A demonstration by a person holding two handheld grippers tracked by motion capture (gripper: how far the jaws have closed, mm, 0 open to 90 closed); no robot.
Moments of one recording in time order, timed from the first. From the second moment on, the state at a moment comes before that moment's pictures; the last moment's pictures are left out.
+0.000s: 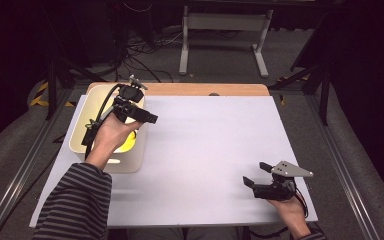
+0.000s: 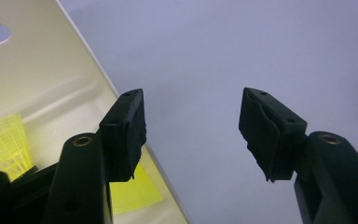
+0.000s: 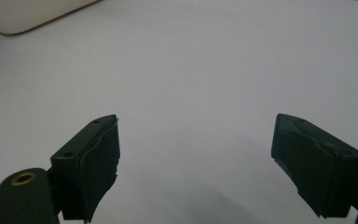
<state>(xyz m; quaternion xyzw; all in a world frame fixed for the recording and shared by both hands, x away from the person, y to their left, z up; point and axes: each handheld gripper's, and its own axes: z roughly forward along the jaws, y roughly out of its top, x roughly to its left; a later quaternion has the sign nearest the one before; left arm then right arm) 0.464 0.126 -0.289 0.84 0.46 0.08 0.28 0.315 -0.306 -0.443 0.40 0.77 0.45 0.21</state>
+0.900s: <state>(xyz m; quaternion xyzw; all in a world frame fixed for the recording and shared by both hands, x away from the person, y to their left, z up) 0.458 0.091 -0.302 0.86 0.44 0.06 0.26 0.316 -0.306 -0.443 0.40 0.77 0.45 0.21</state>
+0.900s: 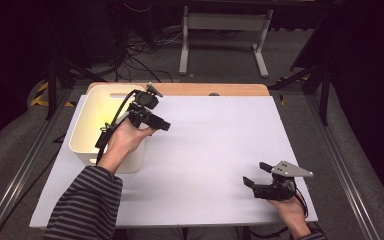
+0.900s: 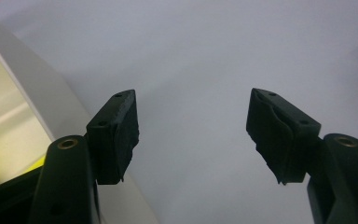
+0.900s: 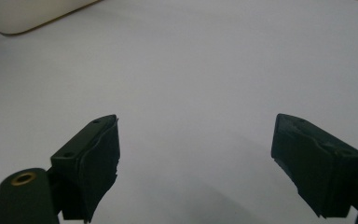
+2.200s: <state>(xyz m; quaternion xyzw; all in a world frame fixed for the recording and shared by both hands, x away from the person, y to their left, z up) 0.444 0.074 -0.335 0.87 0.43 0.04 0.22 0.315 -0.306 -0.443 0.40 0.77 0.45 0.21</state>
